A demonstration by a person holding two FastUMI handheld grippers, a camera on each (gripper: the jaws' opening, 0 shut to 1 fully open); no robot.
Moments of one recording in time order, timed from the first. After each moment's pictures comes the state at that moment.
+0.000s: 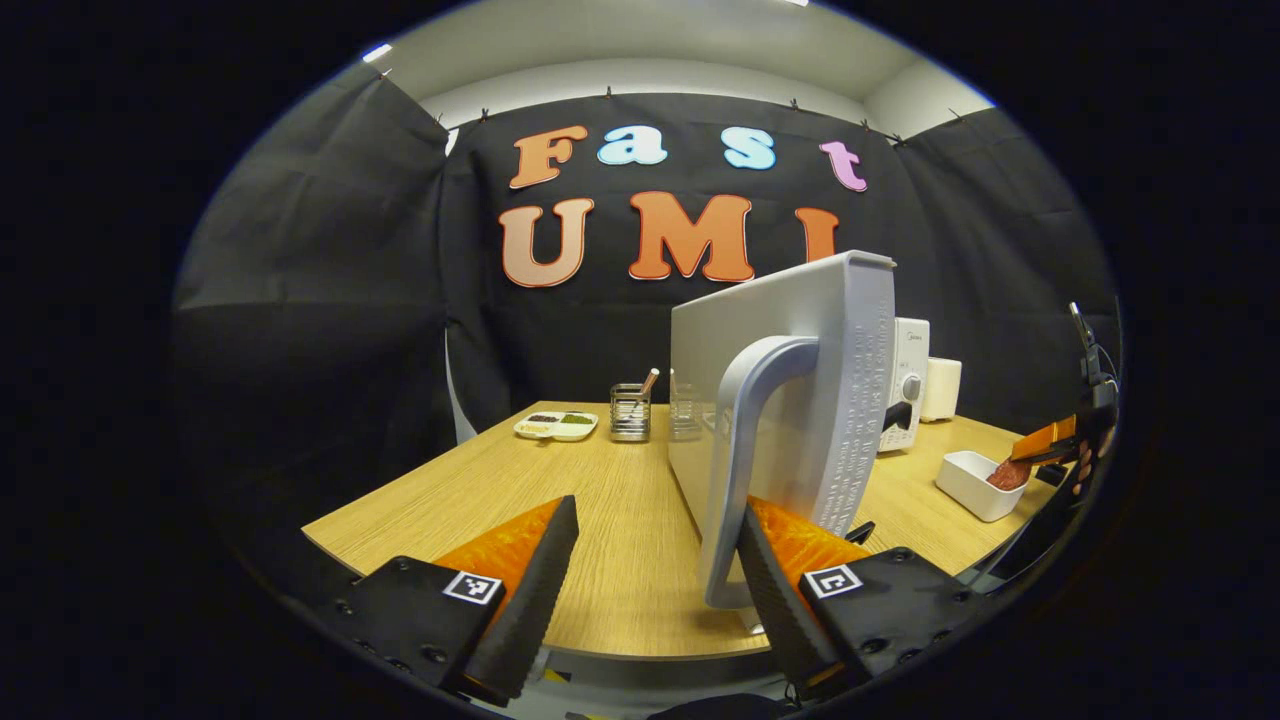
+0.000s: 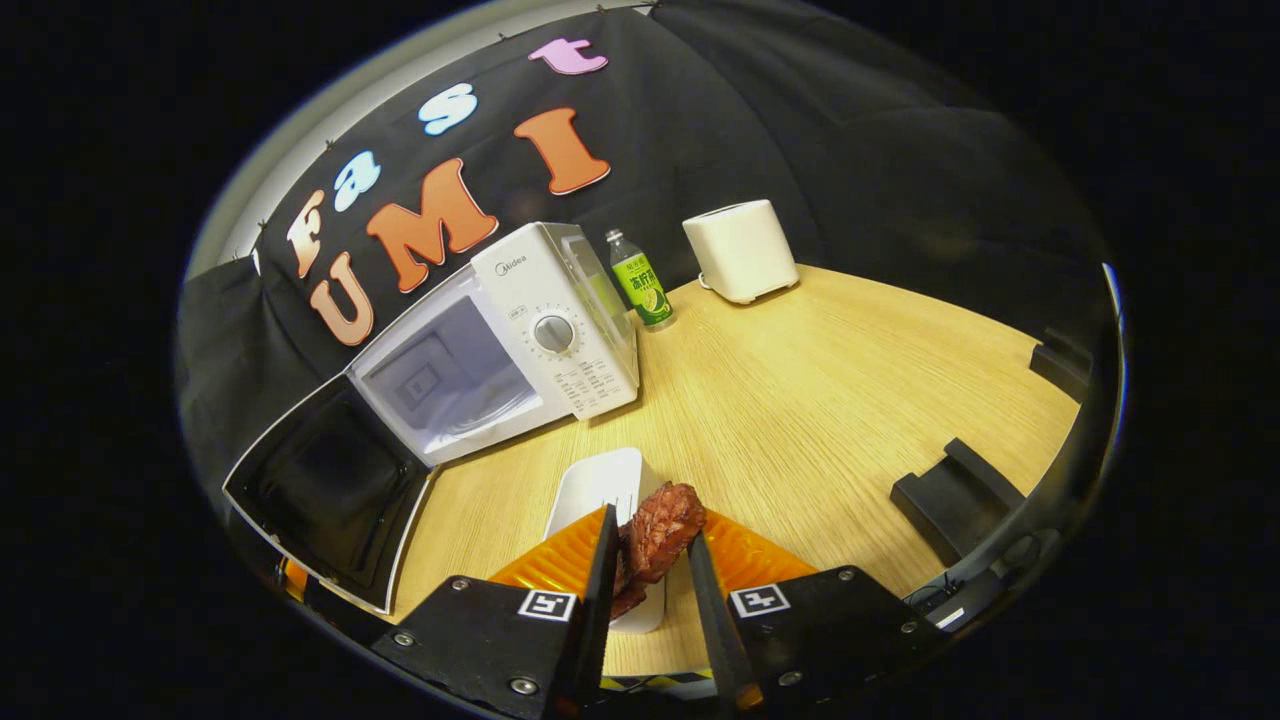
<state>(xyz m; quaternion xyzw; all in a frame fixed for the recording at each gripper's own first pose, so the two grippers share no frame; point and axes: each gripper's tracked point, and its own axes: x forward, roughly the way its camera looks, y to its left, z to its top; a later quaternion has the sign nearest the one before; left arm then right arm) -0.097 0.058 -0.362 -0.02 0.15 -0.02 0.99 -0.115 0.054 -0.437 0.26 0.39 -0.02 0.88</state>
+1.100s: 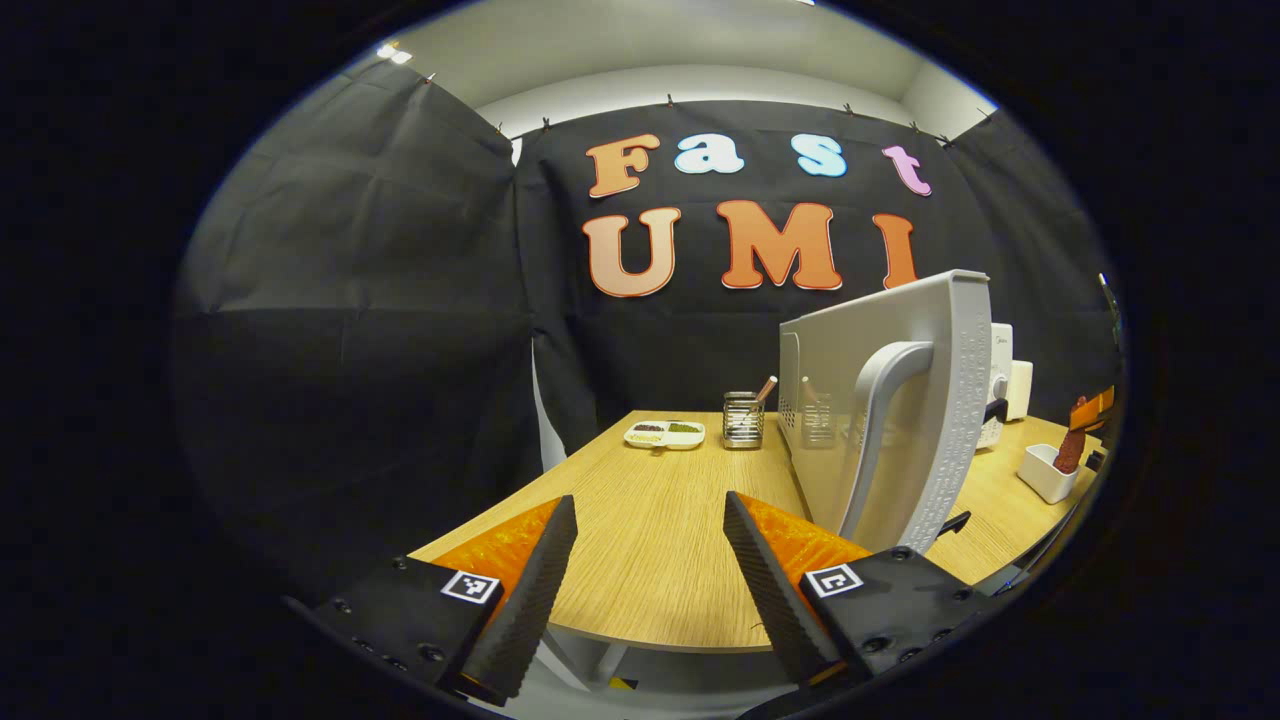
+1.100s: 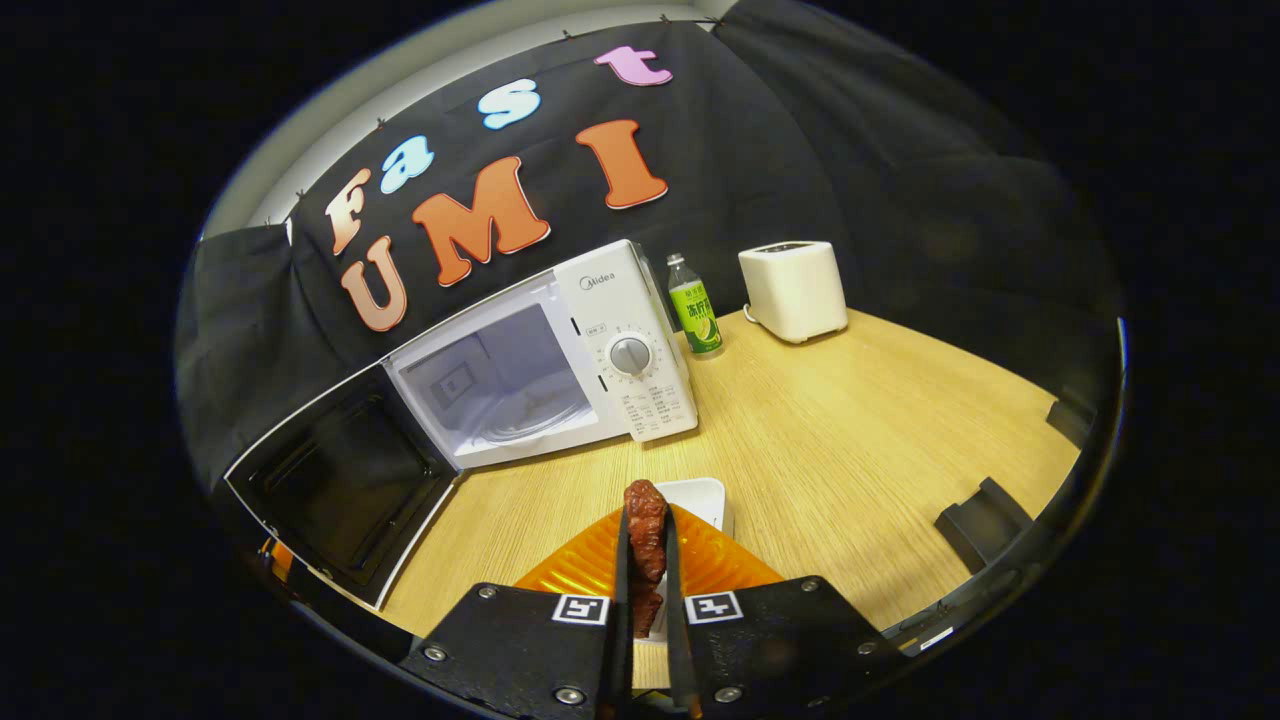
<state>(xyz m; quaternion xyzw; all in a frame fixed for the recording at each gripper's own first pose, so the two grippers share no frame) -0.104 0.181 -0.360 0.00 0.14 0.08 0.99 -0.094 0.098 -0.384 0.19 0.34 0.02 0.92</state>
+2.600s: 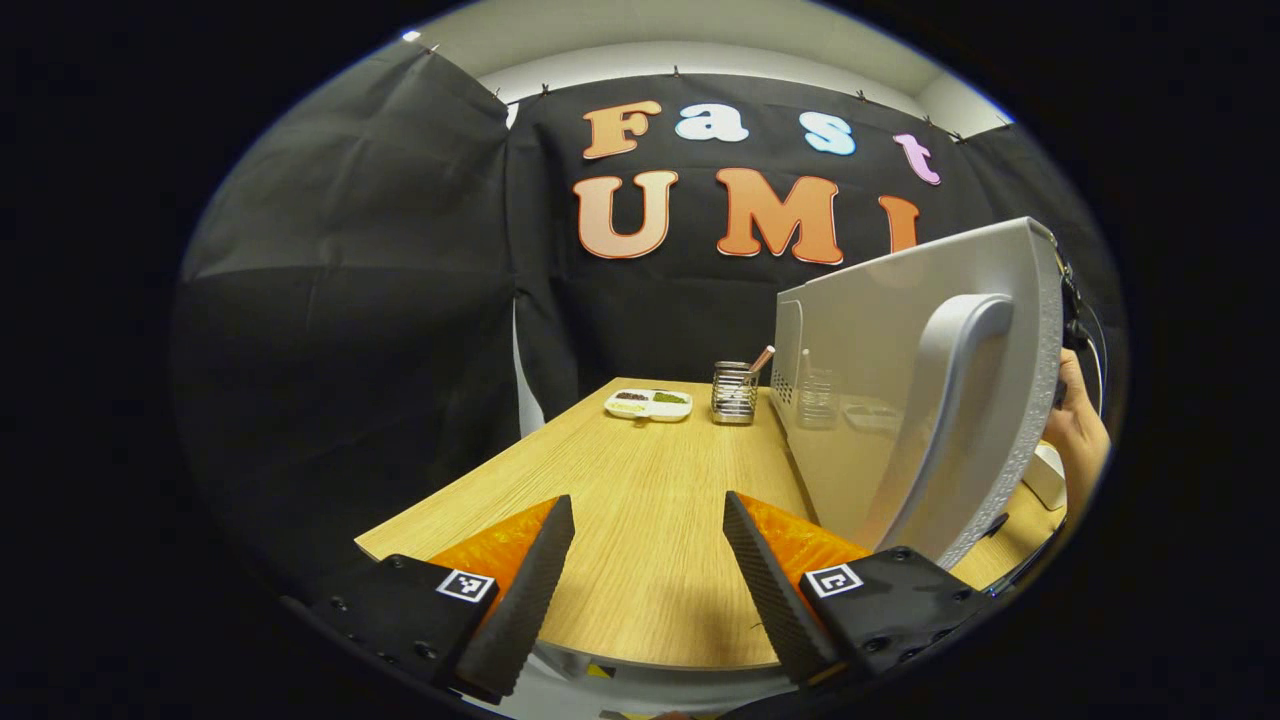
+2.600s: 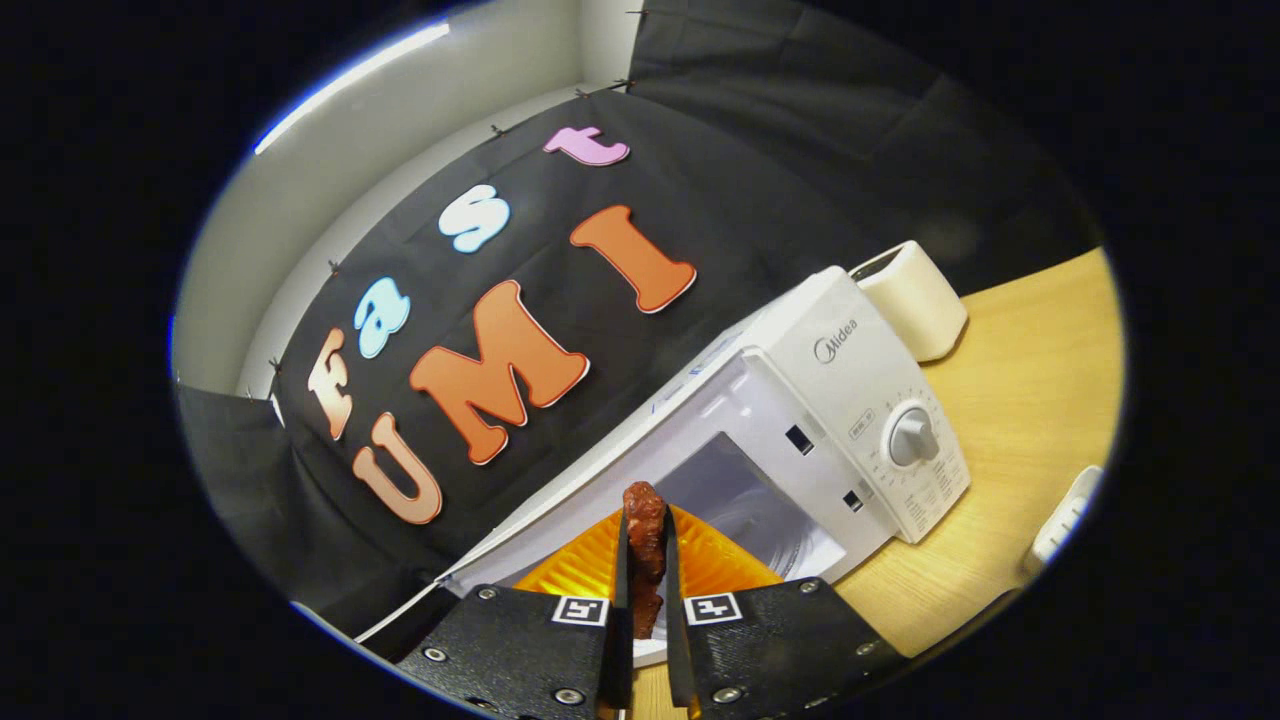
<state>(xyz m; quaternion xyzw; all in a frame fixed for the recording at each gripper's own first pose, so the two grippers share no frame) -0.070 0.184 -0.402 -0.04 0.18 0.06 0.98 0.138 0.252 -0.365 0.41 0.14 -0.08 0.90</state>
